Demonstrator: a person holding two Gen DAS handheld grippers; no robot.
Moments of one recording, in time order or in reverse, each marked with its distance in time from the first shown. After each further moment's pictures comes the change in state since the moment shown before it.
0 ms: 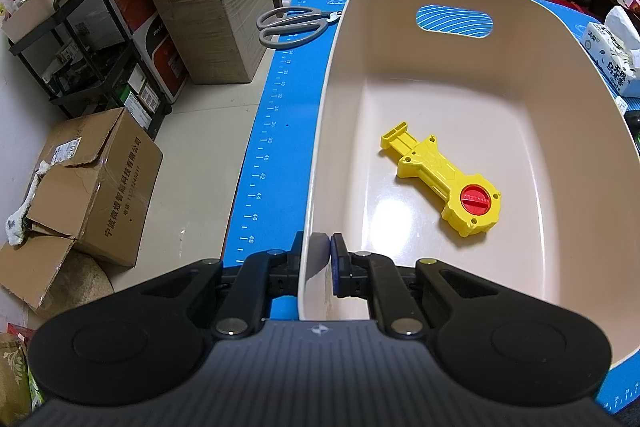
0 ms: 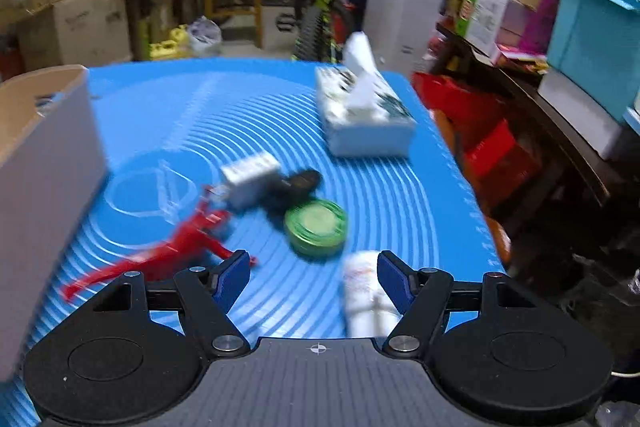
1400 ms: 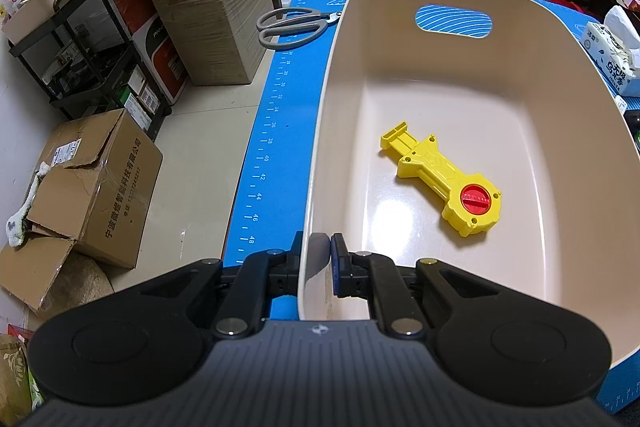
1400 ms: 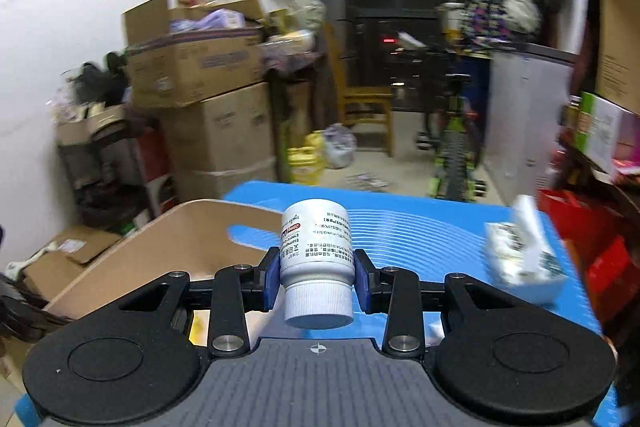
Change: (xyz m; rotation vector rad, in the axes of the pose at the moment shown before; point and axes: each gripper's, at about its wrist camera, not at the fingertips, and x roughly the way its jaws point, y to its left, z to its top) left arm -0.001 -0.002 -0.002 0.008 -0.005 0.001; right arm -0.095 0.121 0.061 -0.127 -0.321 0.417
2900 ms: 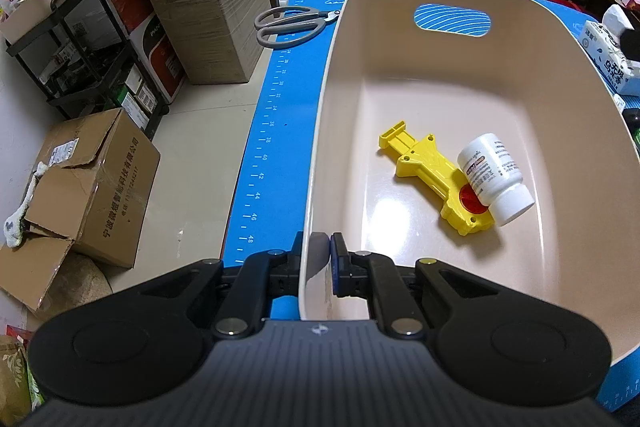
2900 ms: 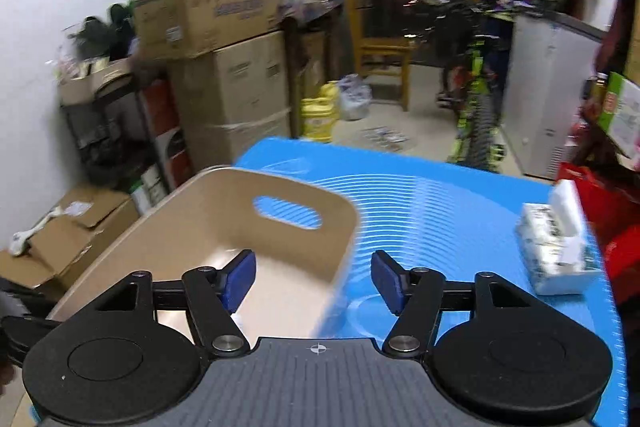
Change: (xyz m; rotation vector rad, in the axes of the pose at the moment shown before) left arm 0.001 0.002 0.000 0.002 0.004 -0.011; right arm 0.026 0.002 0.019 0.014 0.164 -0.059
